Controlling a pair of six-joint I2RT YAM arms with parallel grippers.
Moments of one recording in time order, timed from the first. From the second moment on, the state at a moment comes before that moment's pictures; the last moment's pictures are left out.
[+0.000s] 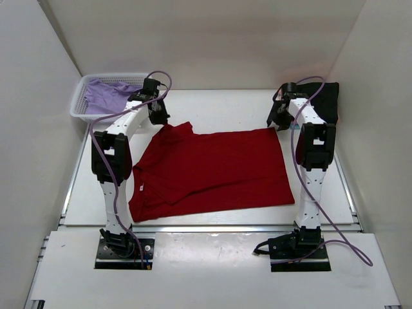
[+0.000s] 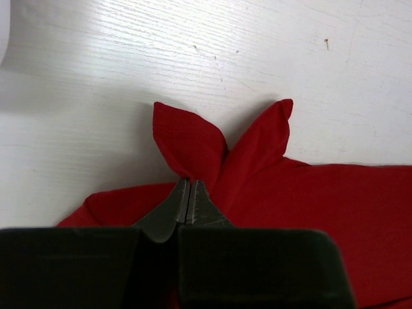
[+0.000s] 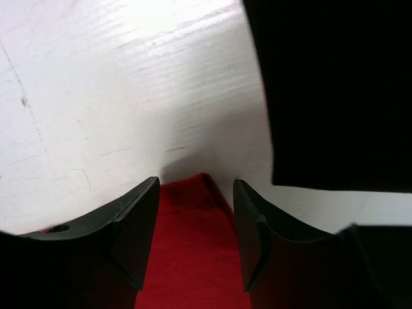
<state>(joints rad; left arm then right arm) -0.20 2.10 1.81 -0.67 0.00 -0.46 -0.02 2.37 2.01 -0.74 -0.04 0.37</state>
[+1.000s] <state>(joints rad) -0.16 1.87 1.60 -0.65 0.00 -0.45 -0.02 2.27 1.93 -0.80 -0.05 0.31</state>
